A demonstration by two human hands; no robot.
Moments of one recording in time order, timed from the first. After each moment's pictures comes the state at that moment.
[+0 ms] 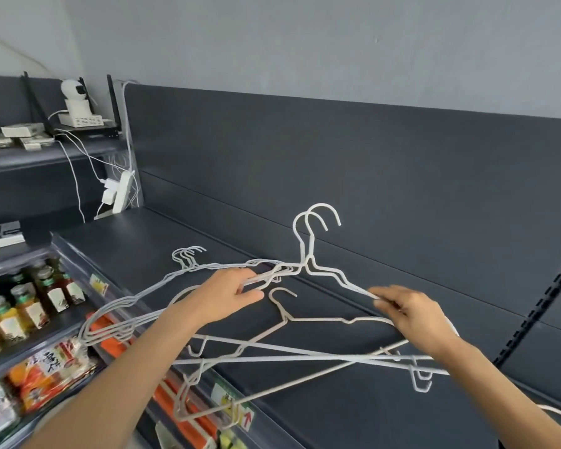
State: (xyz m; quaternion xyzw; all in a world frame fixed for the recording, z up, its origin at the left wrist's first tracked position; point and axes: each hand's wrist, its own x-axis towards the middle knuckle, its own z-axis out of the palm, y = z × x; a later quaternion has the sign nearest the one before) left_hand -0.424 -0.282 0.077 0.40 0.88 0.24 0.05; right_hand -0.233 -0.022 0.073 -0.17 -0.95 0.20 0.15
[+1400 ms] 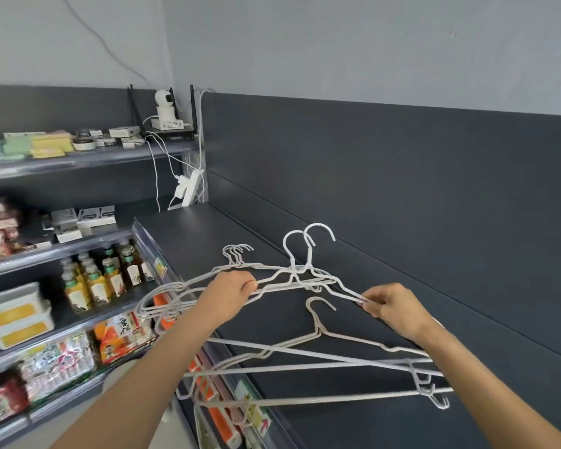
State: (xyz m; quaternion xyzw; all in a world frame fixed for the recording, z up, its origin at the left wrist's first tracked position) left_hand -0.431 -0.303 0.060 0.22 0.94 0.27 -0.04; right_hand -0.329 -0.028 0.074 -0.09 -0.95 0.31 0.03
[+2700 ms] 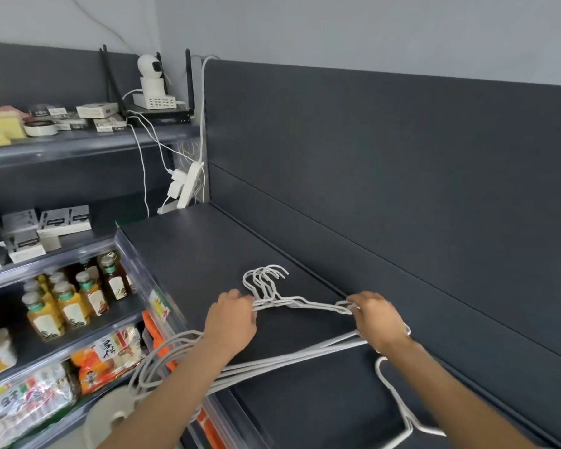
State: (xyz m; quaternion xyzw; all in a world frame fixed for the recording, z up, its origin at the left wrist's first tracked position) left_hand -0.615 -0.343 -0.001 0.17 0.98 0.12 0.01; right_hand -0.553 -0.098 -0.002 -0.11 -0.98 0.11 0.07
